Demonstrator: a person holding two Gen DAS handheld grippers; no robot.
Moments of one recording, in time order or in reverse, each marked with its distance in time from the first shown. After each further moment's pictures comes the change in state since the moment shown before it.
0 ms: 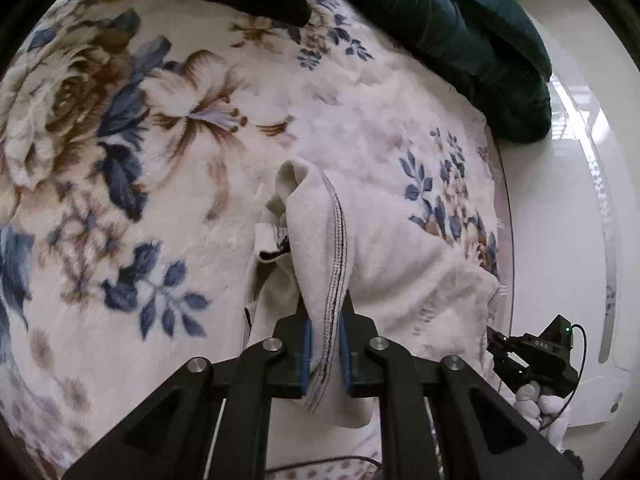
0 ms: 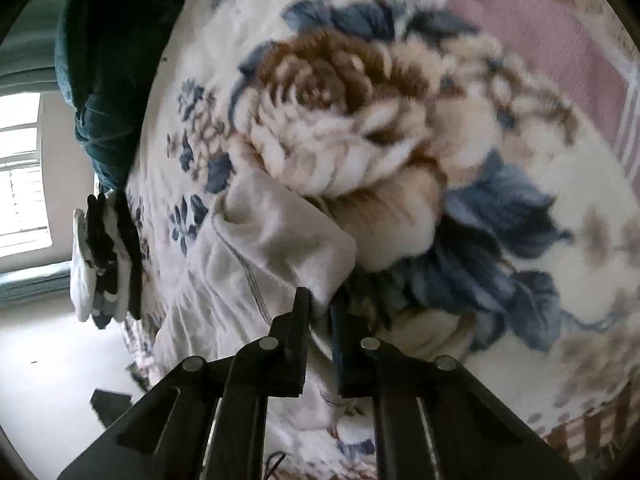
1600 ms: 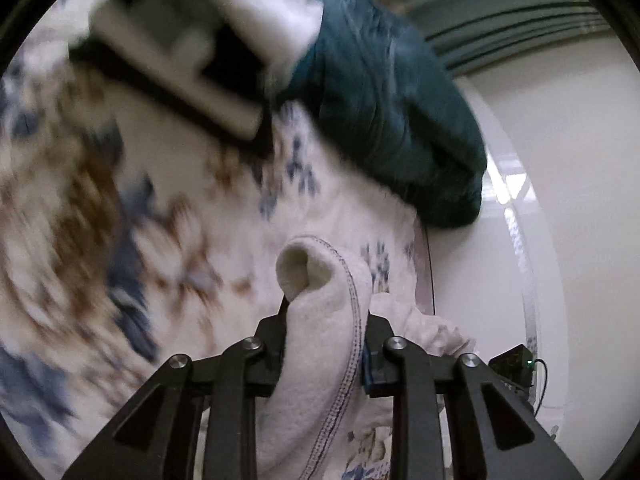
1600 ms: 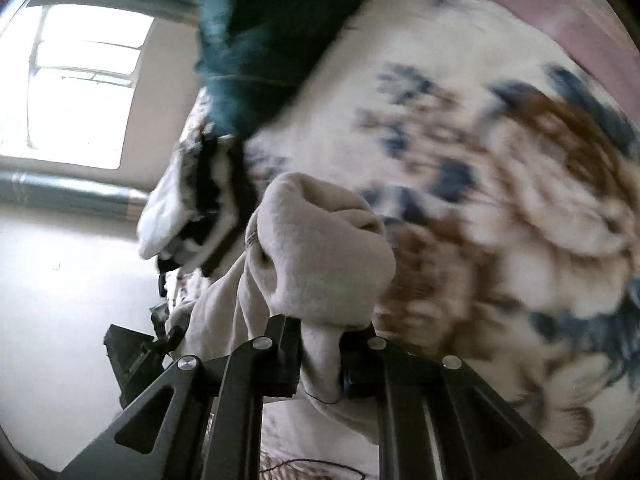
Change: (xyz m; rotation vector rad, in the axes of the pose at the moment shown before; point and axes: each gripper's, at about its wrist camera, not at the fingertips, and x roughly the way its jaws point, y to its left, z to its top) left arm -0.095 0.029 0.106 -0.025 -0.232 -0.269; right arm -0.001 0.177 -0.024 -0.343 -0.003 0.231
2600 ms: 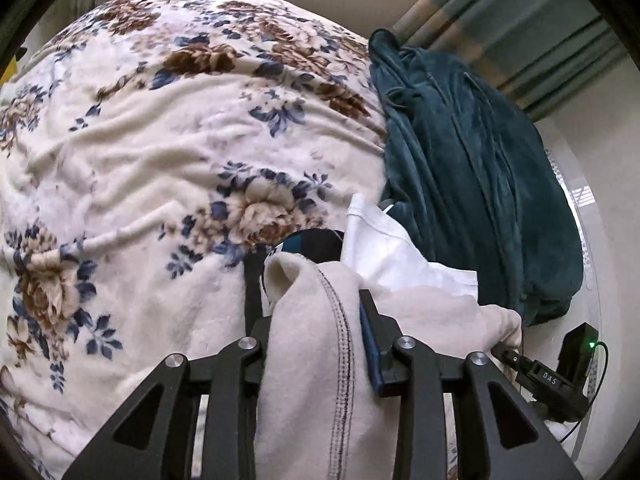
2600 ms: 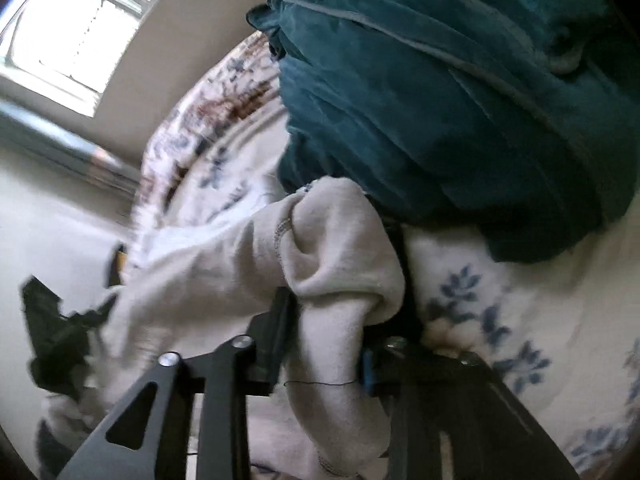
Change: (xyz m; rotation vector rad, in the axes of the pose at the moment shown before) left arm -0.027 0.102 0.392 0.107 0.007 0.331; right arm 0.327 0.319 0.196 -0.258 0.002 -0.261
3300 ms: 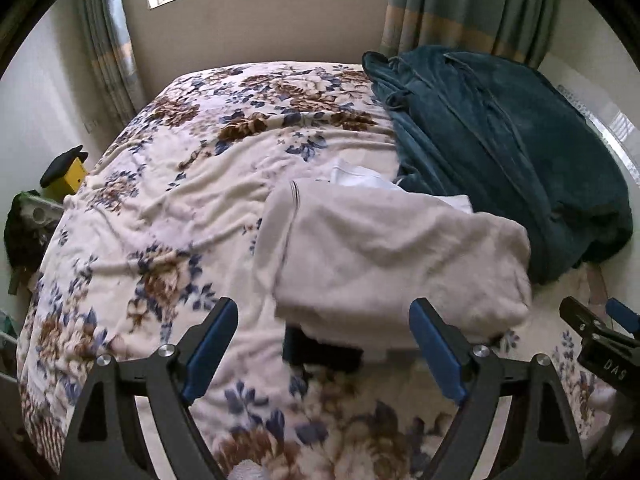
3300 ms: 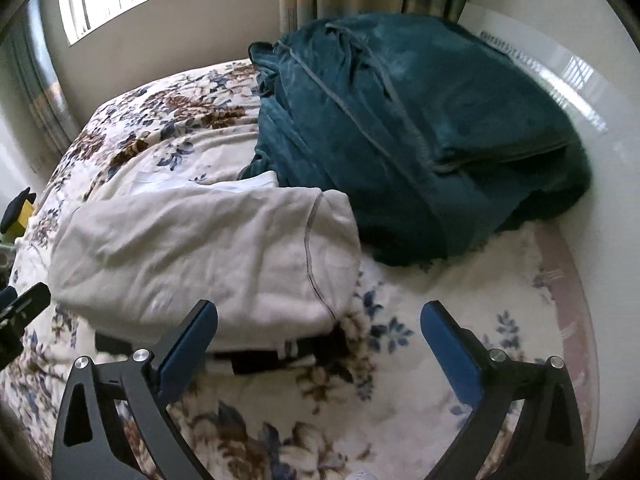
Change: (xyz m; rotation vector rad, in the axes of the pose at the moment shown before) left arm -0.108 -0.099 -0.129 0.252 -0.168 0.382; right arm -0.146 0.102 -0.123 -0.266 -0.216 -0.464
